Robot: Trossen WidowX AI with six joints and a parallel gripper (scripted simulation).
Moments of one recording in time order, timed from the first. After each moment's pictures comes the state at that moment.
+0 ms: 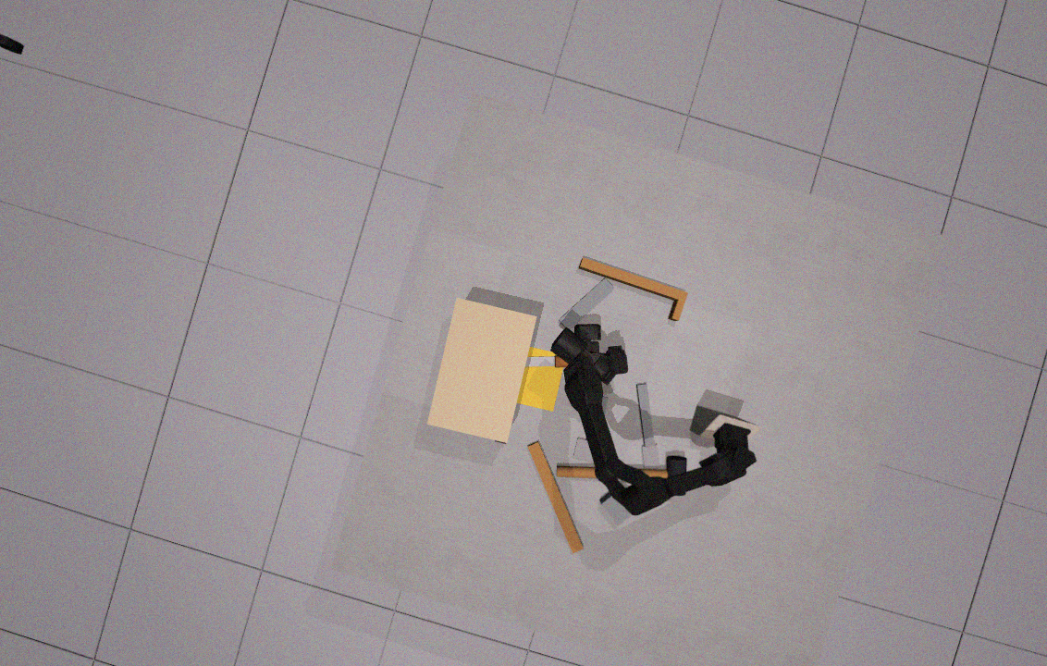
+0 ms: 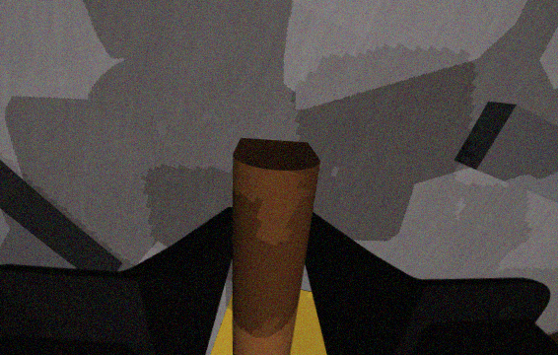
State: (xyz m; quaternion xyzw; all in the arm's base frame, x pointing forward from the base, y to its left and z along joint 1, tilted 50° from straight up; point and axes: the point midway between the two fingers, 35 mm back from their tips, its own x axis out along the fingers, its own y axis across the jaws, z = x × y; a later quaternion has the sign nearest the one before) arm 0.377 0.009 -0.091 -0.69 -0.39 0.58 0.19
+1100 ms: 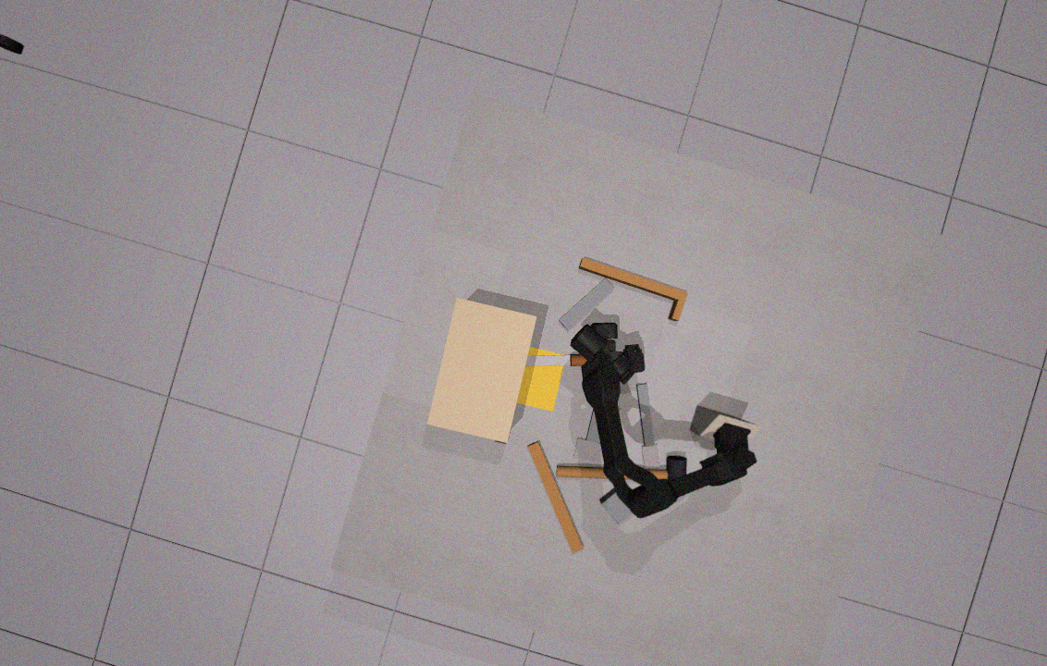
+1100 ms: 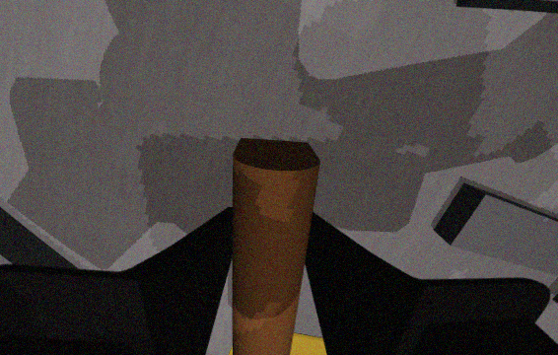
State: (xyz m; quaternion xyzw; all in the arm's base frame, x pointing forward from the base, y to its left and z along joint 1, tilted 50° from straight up) arm 0.339 0.000 -0.103 -0.69 -0.39 0.58 0.19
